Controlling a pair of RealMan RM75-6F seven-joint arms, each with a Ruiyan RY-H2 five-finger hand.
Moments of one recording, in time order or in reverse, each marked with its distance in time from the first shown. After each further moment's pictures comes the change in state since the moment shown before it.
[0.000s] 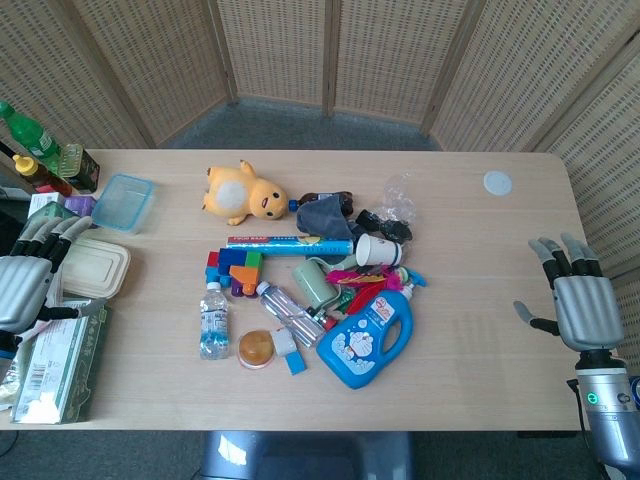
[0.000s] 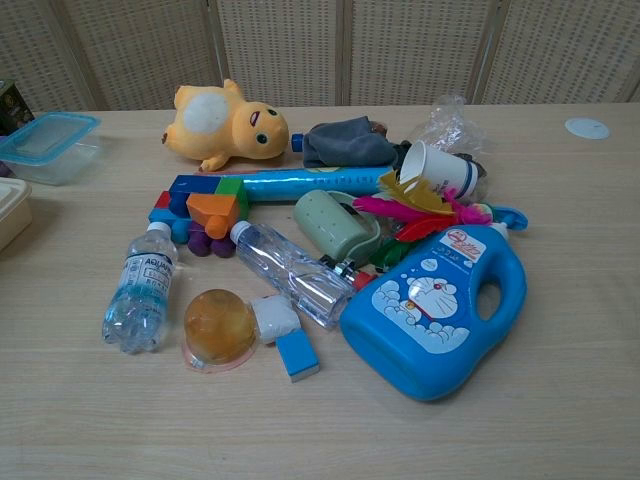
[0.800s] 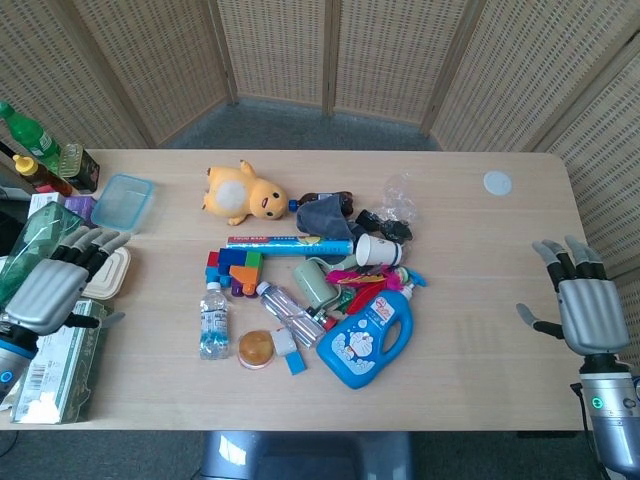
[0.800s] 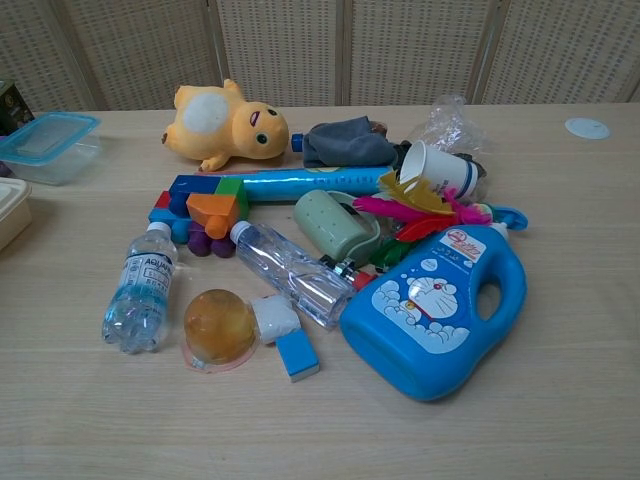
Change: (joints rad) left arm -0.077 0.020 0.043 0.028 0.127 -0.147 0.000; right arm -0.016 0.014 -0.006 -0.012 -0.012 0.020 0.026
